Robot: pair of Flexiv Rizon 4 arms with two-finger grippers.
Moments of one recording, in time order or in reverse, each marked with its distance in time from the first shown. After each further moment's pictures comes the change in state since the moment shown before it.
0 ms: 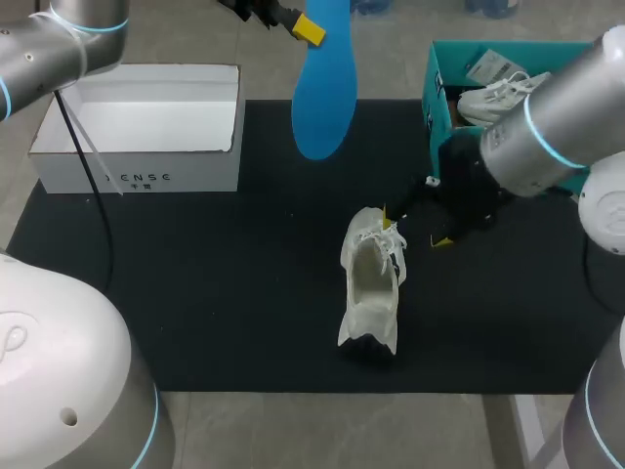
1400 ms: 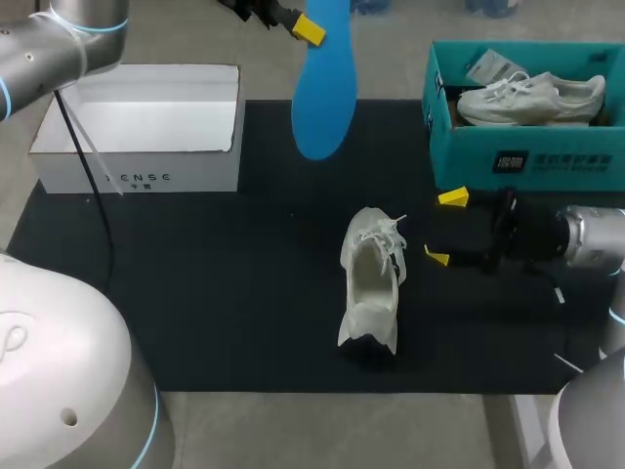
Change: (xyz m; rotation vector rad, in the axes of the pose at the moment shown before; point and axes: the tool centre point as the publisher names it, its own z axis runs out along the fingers) left arm 0.000 0.000 0.000 0.000 0.000 0.000; right arm -0.036 0.019 -0.017 0.270 1.166 0.379
